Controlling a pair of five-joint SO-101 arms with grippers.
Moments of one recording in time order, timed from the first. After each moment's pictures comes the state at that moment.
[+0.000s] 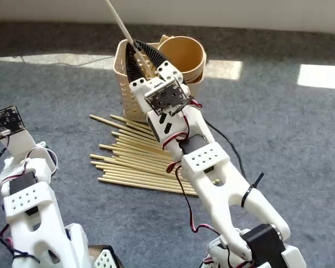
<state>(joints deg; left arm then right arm) -35.0 -45.5 69.1 31.7 3.7 -33.7 -15.7 39.1 -33.0 21.0</state>
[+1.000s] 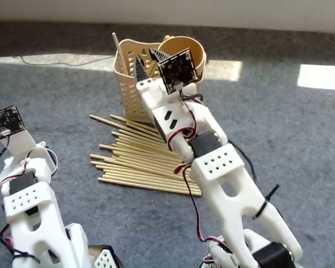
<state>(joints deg) -35.0 -45.5 69.1 31.7 3.7 -33.0 -28.0 33.6 5.8 8.0</state>
